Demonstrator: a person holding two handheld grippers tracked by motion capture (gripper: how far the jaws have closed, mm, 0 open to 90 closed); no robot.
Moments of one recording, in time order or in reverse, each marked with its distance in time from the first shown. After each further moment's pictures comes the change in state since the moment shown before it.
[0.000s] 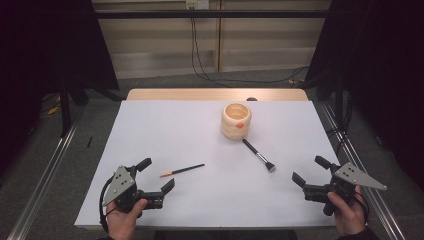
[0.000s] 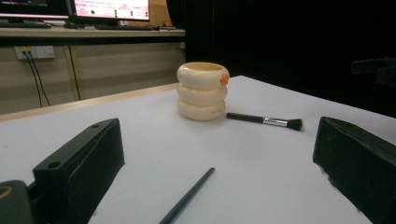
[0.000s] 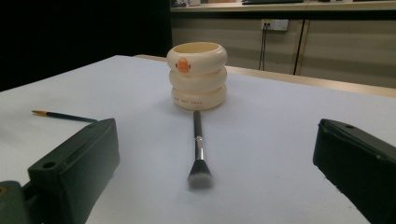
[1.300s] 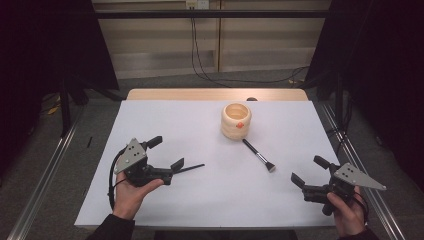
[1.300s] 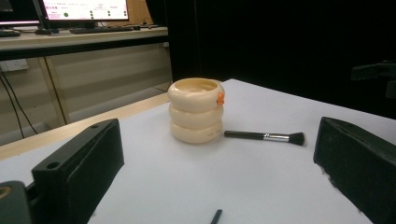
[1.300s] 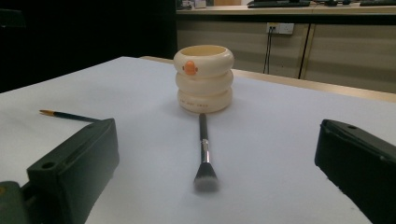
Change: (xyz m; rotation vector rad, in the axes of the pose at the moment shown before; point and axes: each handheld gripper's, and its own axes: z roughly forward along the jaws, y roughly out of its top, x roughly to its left) left arm 0.020 0.042 0.049 0.056 -0.080 0.072; right arm 0.002 0.001 0.001 -0.011 0.021 0.000
